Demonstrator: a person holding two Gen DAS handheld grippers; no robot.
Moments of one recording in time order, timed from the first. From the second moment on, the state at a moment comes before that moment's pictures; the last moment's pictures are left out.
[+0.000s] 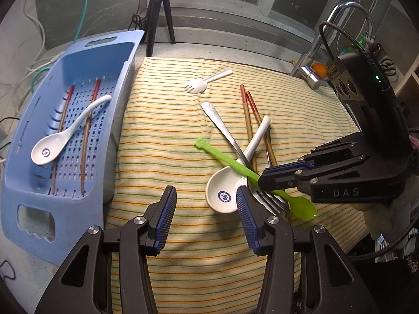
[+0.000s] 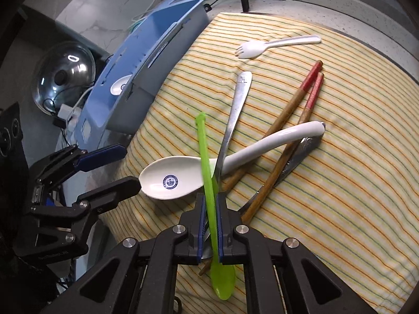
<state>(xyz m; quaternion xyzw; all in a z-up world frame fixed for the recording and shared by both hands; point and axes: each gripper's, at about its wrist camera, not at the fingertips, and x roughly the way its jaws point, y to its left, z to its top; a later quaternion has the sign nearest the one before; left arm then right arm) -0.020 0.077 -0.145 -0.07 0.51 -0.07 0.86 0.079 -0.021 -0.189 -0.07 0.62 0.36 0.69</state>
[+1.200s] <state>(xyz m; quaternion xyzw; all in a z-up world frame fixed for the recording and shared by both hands) 0.026 0.010 -0.146 -0.03 0.51 -0.17 0.84 0.093 -0.115 -0.195 0.06 0.62 0.22 0.75</state>
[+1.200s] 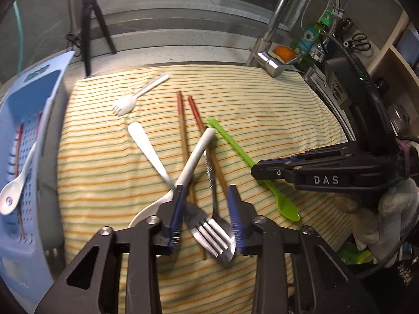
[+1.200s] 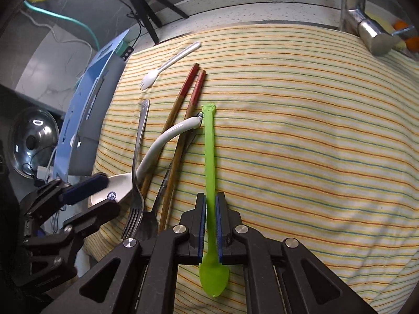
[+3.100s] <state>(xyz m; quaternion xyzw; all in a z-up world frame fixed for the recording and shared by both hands) 0.071 0.015 -0.136 -0.15 0.51 -0.18 0.83 0.099 -0.163 -0.150 0.18 0.56 0.20 0.79</state>
